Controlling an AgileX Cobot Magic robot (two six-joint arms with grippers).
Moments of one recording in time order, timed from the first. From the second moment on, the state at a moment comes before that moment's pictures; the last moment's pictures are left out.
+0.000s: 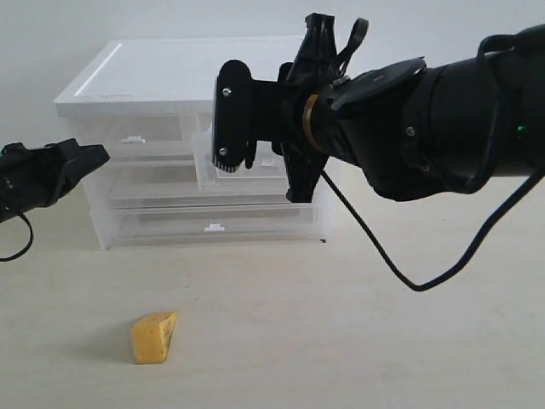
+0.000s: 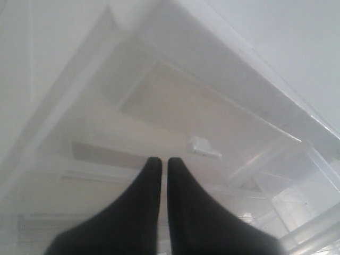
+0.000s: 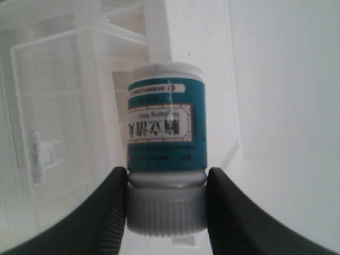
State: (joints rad) left arm 0.09 1.87 -0.79 0.80 -0.99 -1.07; right arm 0.79 1.67 -1.15 -1.74 0.43 0.59
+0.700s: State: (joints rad) left arm 0.09 1.87 -0.79 0.80 -0.99 -1.07; right arm 0.79 1.70 -1.16 -1.75 0.43 0.59
